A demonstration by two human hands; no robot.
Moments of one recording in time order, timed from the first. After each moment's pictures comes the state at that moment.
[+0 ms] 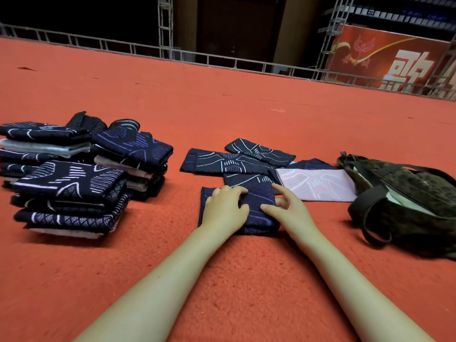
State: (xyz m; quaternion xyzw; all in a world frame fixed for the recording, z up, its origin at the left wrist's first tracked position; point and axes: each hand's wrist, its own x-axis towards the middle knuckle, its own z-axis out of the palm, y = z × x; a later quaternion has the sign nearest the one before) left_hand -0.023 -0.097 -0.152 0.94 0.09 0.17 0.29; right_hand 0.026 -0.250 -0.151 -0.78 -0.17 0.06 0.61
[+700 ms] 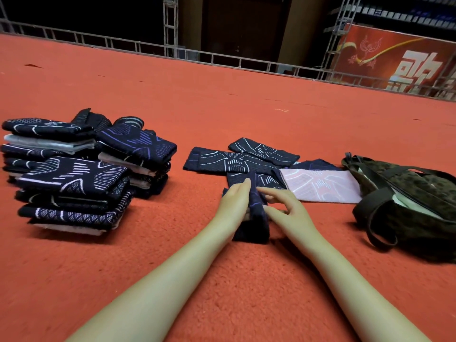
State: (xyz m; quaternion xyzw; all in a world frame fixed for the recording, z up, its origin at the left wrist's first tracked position) left_hand -0.019 -0.116 -0.138 0.63 0.14 0.10 0.76; right_hand 0.015 -0.248 -0.146 -0.79 -0.30 0.01 0.53
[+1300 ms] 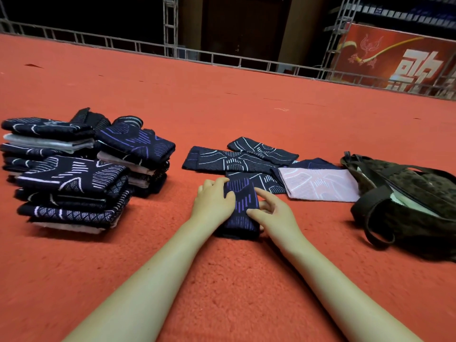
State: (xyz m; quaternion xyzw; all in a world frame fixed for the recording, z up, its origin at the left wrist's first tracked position) left_hand -0.020 -0.075 -0.150 0.91 0.17 0.15 0.35; right_hand 0.001 -0.224 -0.152 -0.75 -0.20 0.09 0.62
